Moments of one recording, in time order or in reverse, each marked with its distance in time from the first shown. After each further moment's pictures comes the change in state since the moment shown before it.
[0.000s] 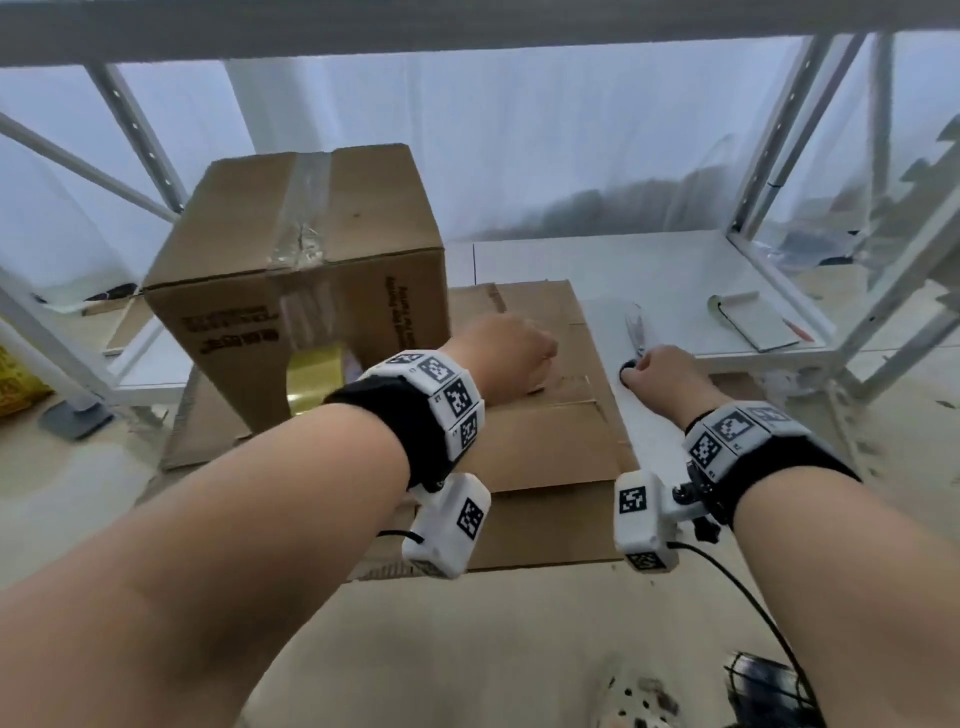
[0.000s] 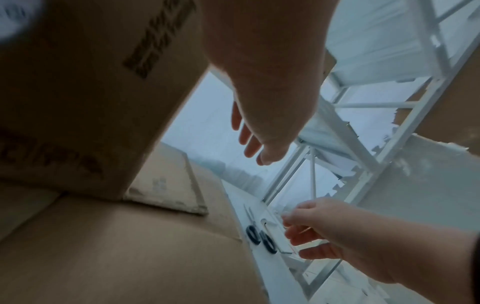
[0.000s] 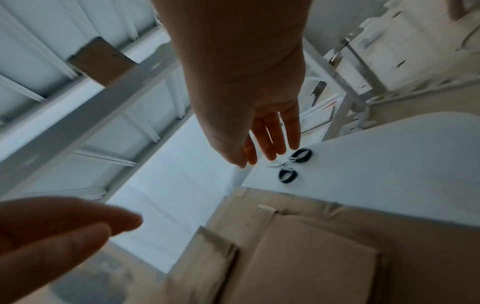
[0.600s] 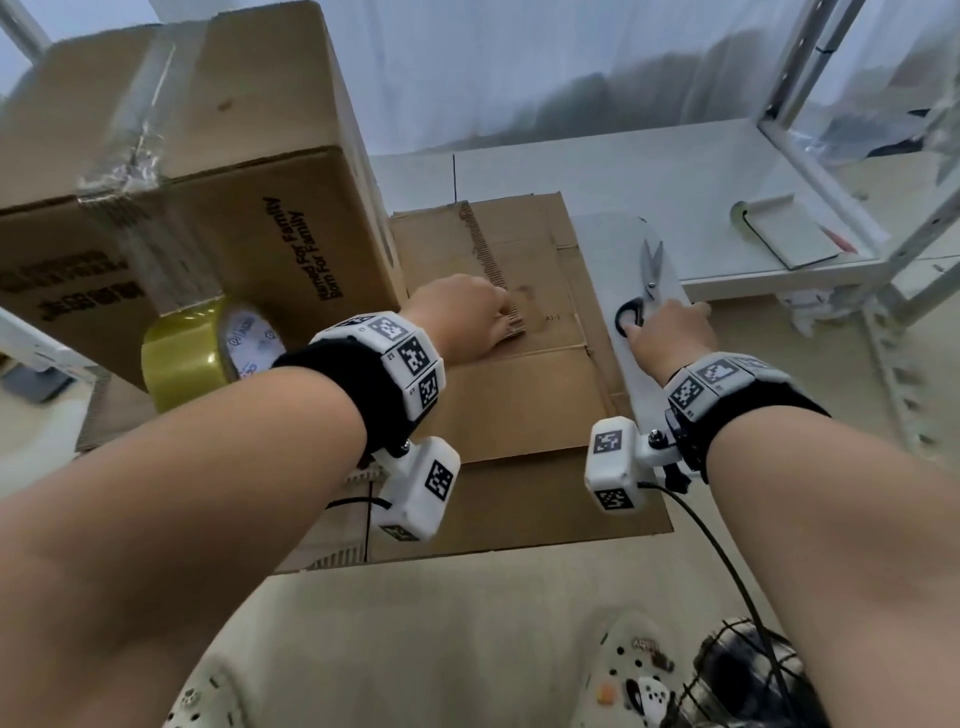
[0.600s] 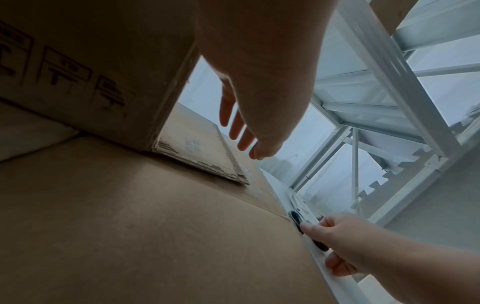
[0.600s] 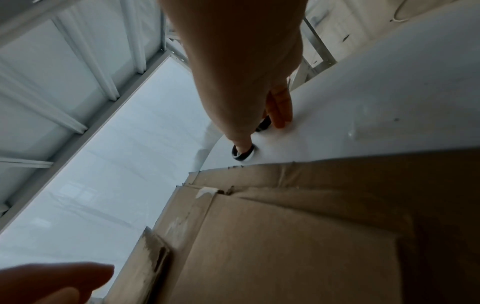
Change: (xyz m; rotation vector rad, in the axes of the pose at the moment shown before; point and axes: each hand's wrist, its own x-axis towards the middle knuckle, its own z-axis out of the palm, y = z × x) left_hand 0.047 -0.019 0.068 -0.127 -0.161 -0.196; right_hand 0.069 0.048 0.055 -0.095 0.102 0.142
